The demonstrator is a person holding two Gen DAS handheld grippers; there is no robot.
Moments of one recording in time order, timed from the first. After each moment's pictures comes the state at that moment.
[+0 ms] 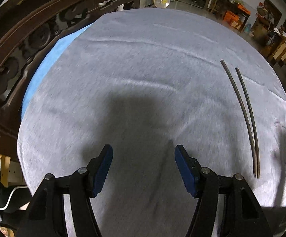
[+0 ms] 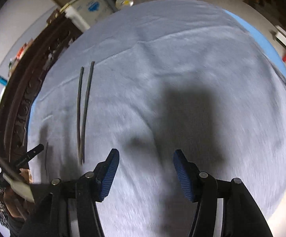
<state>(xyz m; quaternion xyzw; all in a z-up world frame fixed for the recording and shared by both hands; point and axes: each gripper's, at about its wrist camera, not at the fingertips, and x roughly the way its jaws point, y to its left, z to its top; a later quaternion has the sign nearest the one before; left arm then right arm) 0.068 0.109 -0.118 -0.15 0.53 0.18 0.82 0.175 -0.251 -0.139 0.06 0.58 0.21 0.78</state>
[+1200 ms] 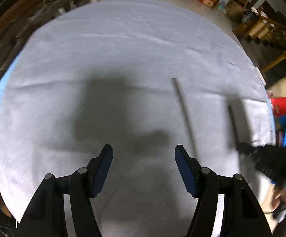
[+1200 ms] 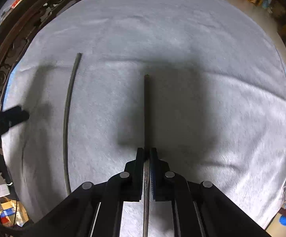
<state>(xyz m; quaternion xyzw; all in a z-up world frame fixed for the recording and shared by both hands) 0.239 0.082 -0.102 -0.16 0.61 0.04 0.78 0.265 -0.167 -0.151 -0.10 0.64 0.22 0.73</state>
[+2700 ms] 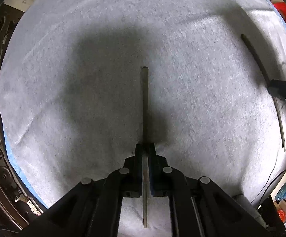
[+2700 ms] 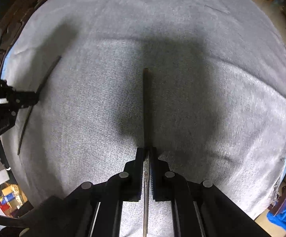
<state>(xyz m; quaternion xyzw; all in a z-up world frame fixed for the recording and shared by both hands) 0.298 0.003 -0.158 0.10 0.76 -0.04 0.65 0.279 -0.155 -0.151 -0.15 0.70 0.21 0.67</state>
